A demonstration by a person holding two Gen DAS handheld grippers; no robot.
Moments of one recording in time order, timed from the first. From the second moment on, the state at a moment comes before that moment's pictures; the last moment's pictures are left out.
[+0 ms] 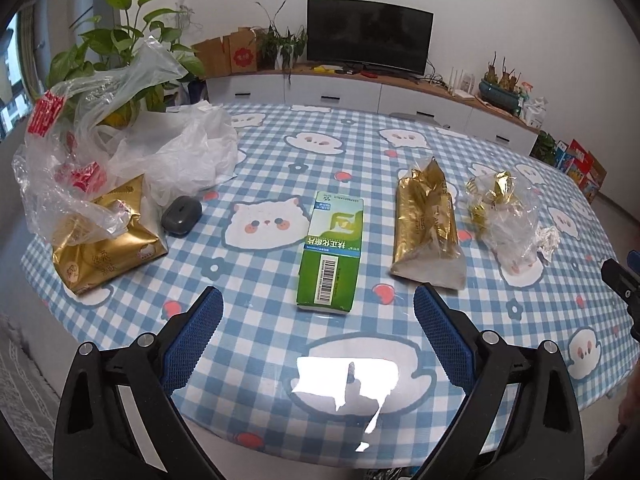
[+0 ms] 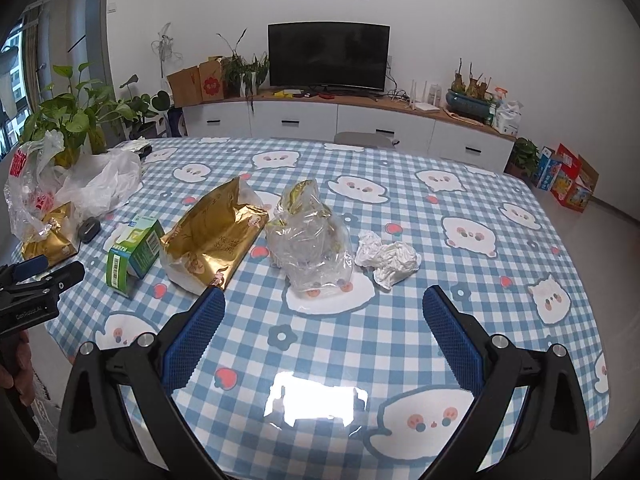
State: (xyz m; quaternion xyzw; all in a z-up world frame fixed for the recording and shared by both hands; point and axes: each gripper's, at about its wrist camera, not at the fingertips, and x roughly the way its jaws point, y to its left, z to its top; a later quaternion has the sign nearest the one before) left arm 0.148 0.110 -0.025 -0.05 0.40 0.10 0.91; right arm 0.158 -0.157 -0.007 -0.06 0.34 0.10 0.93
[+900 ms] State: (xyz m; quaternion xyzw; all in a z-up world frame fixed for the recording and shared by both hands) left arm 0.245 0.125 -0.073 -0.06 0.46 0.10 0.88; right arm 0.290 -0.108 -0.053 -0.07 0.41 0.10 0.91
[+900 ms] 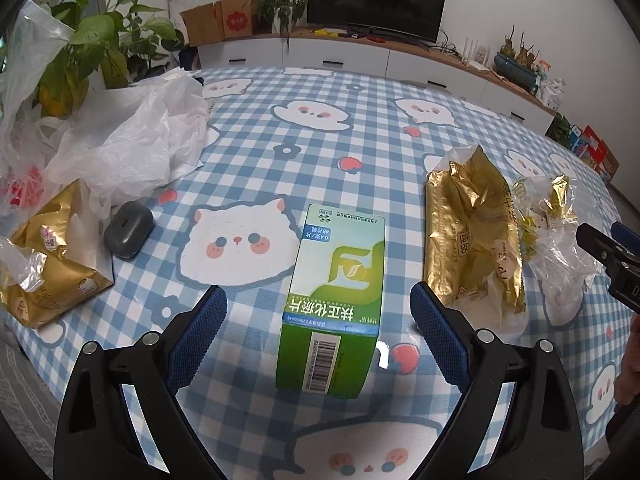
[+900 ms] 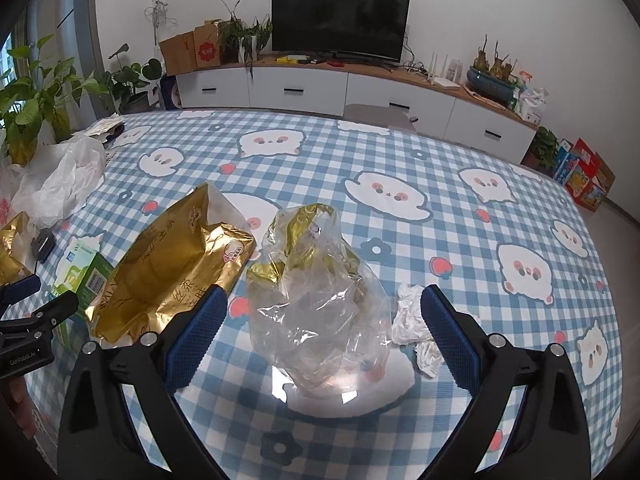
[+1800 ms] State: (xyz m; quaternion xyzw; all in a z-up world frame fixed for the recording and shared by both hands) left arm 0.267 0.123 -0.105 -0.07 0.50 0.10 0.86; right arm 0.321 -0.108 -0.085 -0.05 0.45 0.09 0.88
